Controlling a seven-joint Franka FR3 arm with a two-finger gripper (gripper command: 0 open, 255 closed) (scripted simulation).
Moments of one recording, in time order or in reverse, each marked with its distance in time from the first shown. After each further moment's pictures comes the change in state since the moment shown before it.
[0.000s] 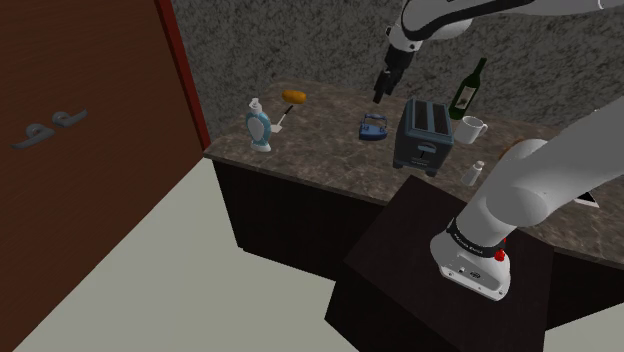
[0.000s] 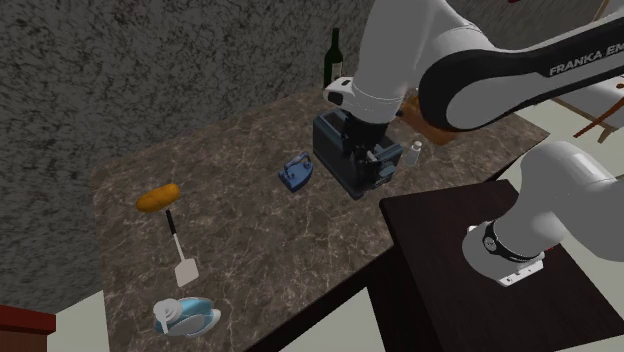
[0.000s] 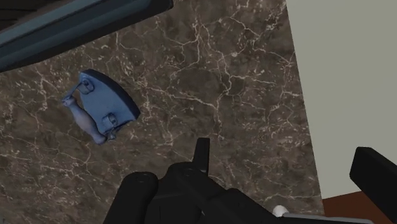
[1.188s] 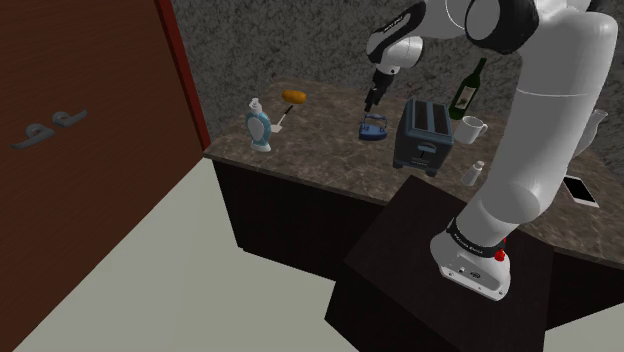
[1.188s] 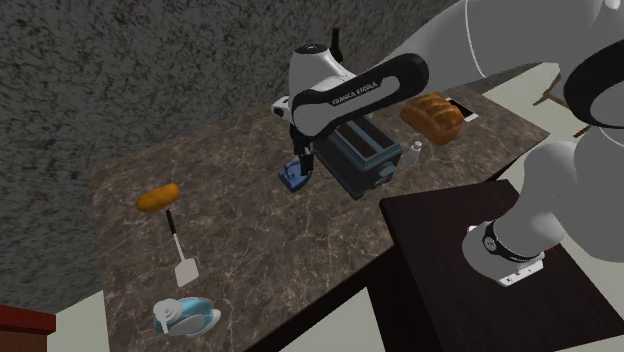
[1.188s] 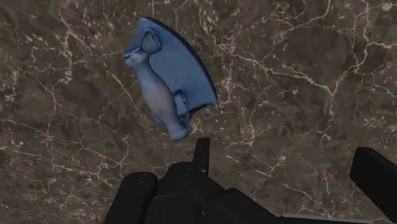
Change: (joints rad) arm -0.101 0.704 -0.139 0.401 0.391 0.203 -0.541
